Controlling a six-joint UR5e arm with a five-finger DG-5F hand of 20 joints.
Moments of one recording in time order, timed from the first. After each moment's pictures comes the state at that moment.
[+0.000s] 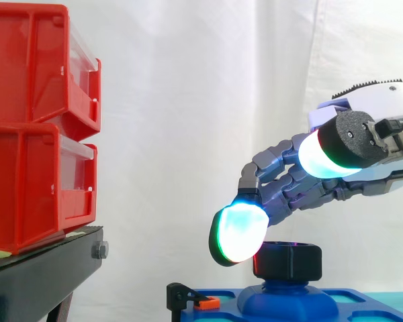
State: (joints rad) arm 0.06 -2.15 -1.27 -2.97 -1.54 -0.99
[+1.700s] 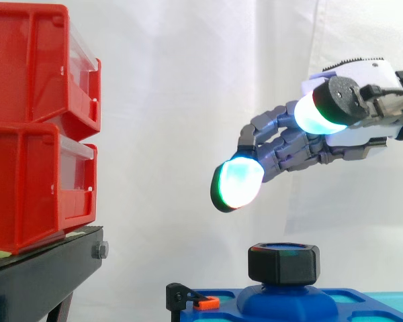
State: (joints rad) arm -0.04 -2.15 -1.19 -3.02 -1.68 -1.03
